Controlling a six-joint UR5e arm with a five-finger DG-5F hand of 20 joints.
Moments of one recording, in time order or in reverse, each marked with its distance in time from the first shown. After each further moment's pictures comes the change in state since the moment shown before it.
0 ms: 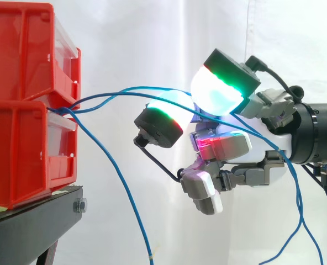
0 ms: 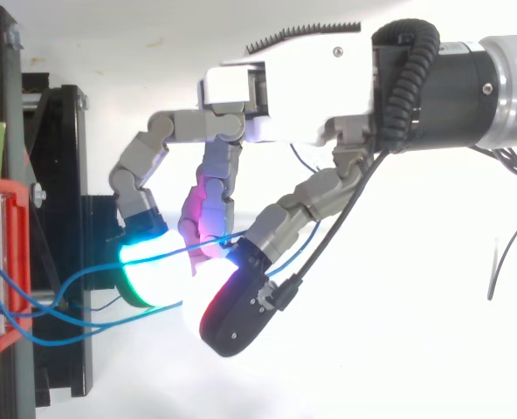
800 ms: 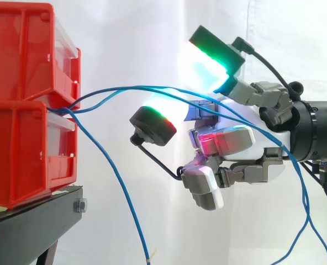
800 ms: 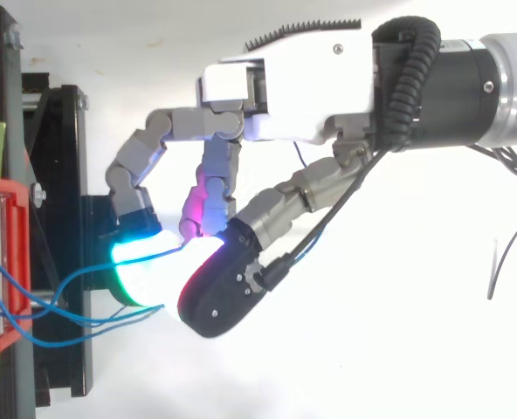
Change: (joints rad) arm 0.000 0.000 0.006 0.000 0.000 0.000
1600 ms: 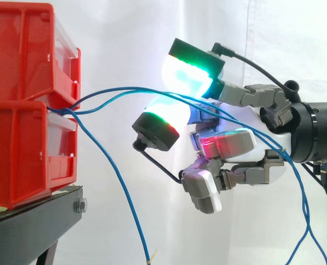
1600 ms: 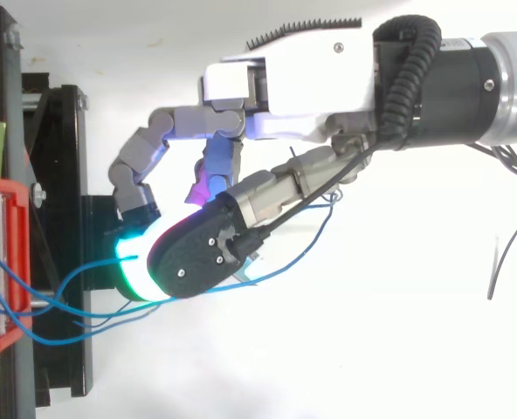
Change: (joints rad) arm -0.002 0.000 0.000 -0.012 -0.001 0.000
